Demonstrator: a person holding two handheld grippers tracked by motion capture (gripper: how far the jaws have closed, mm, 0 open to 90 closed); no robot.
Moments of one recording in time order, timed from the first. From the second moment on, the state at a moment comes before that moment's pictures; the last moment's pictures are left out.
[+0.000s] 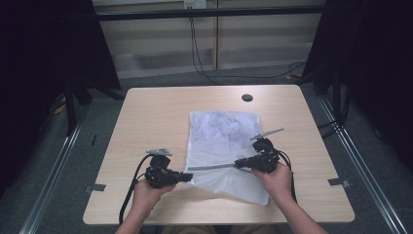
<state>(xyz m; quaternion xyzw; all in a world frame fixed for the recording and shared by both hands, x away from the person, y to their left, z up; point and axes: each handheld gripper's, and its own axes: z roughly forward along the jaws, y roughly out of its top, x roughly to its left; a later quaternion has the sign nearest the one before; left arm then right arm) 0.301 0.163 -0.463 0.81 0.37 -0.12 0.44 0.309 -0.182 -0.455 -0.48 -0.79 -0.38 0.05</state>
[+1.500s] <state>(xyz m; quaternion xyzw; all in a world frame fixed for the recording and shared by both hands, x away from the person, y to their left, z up) 0.300 0.162 -0.464 0.81 0.37 -0.13 0.43 0.307 -0.192 -0.457 -0.49 -0.79 -0.37 0.03</state>
